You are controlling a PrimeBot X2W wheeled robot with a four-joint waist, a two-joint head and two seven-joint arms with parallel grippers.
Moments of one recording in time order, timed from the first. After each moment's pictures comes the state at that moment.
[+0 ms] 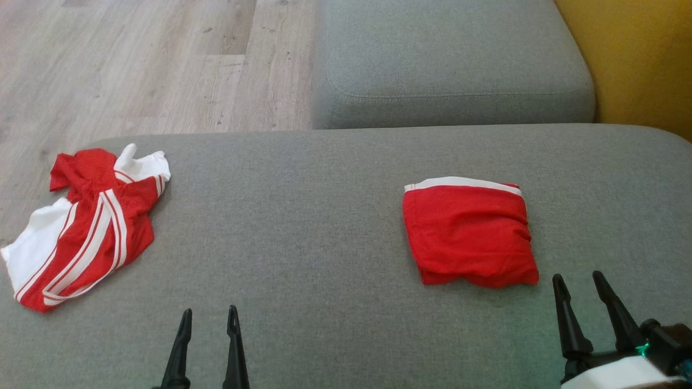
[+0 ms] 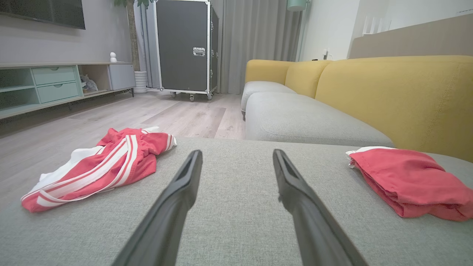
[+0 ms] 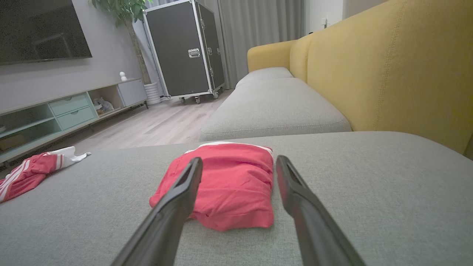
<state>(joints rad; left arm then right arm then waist) 0.23 0.05 -0.23 0.06 -0.17 0.14 -0.26 0.16 -0.21 0.09 0.19 0.33 0.13 -0.25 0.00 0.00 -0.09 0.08</state>
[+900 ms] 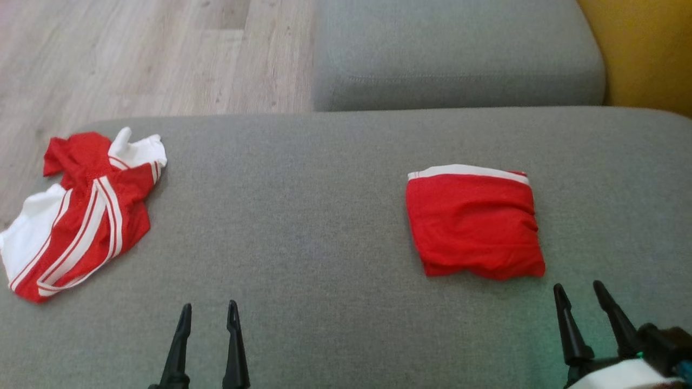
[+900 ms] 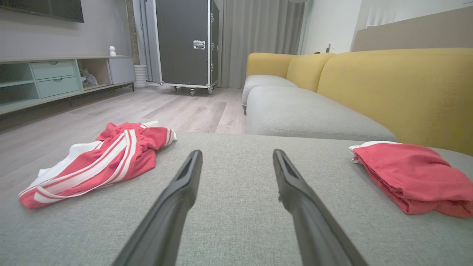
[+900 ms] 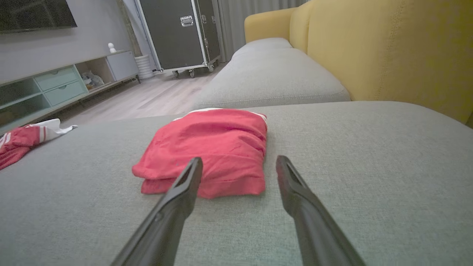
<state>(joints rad) 0.23 0.05 -0.23 0.05 -0.16 0.14 -0.26 0.17 -0.22 0.10 0.23 0.33 0.13 -0.25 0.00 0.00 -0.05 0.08</state>
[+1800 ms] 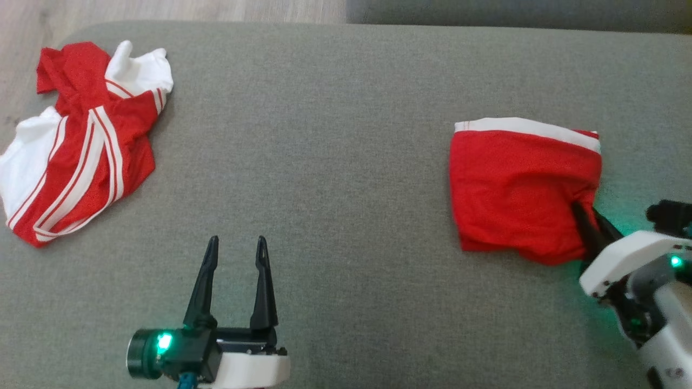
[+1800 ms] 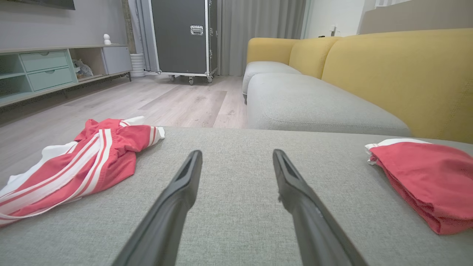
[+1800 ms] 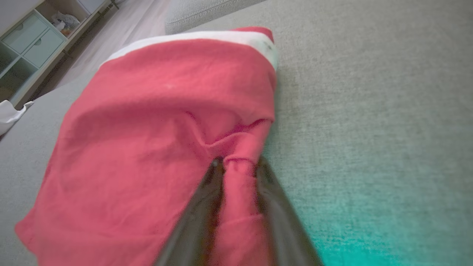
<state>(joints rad) 0.05 0.05 -0.34 0.02 -0.16 0.19 -0.26 -0.32 -0.38 0.29 0.63 0.74 0.13 0.05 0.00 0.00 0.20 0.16</state>
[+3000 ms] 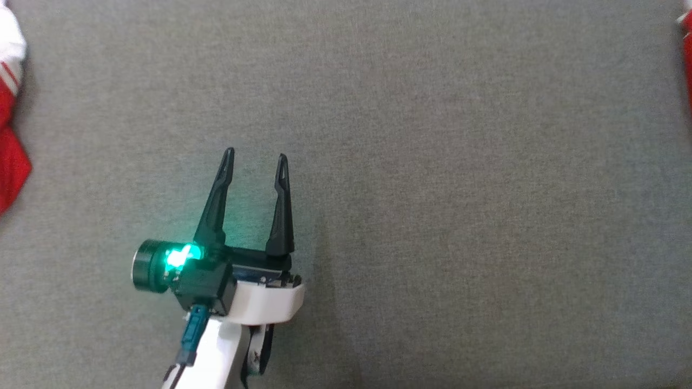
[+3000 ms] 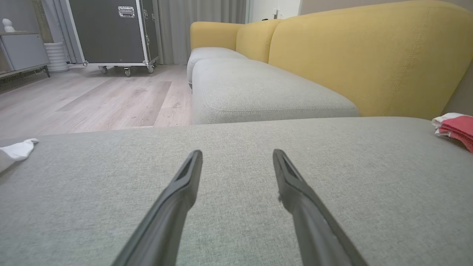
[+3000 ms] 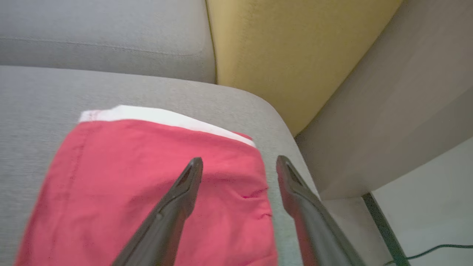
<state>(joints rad) -0.21 0.05 -0.39 0.03 -0.11 0.18 -0.26 -0.60 -0.83 0.16 0.70 0.59 0.13 -0.03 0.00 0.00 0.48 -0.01</state>
